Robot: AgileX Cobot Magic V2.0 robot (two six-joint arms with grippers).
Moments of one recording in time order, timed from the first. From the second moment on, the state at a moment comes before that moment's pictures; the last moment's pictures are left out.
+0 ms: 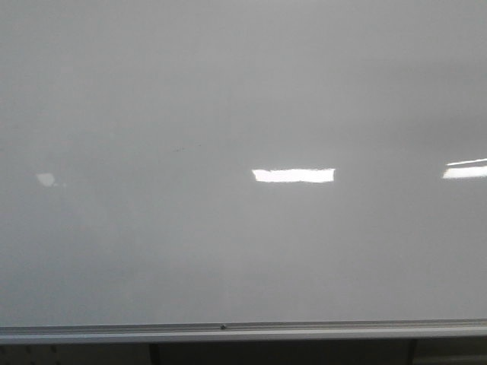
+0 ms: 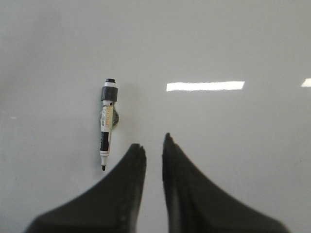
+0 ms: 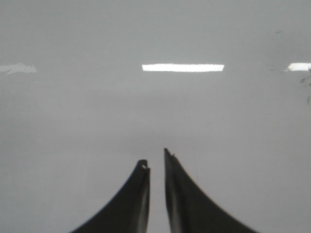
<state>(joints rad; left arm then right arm) -0.01 0.40 -0.49 -0.09 0.33 0.08 0.01 0.41 -0.58 0.00 0.46 0.05</state>
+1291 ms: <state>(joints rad) 0.16 1.28 -0.82 0.07 0.20 0.08 0.01 0.41 -0.58 0.00 0.46 0.05</state>
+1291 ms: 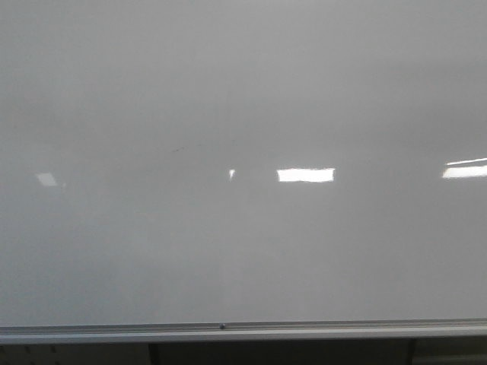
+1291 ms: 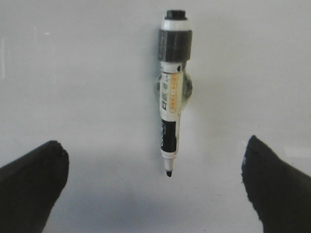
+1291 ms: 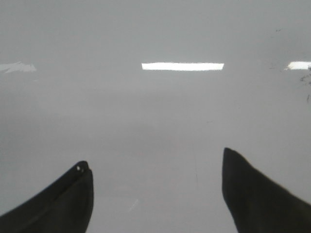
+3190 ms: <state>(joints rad) 0.15 1.43 -0.91 0.06 0.23 0.08 0.01 0.41 -0.58 0.00 0.49 0.05</state>
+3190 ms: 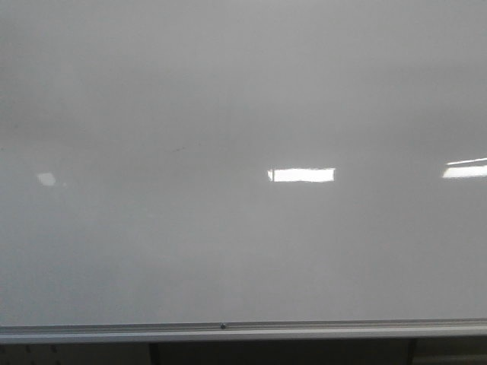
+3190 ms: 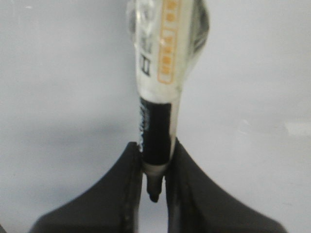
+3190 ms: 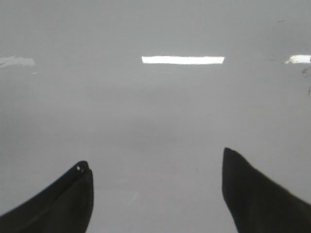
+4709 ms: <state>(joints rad) -0.68 1.26 -0.91 -0.72 1.20 0.94 0.29 1.17 -0.96 1.03 1.21 -0.73</state>
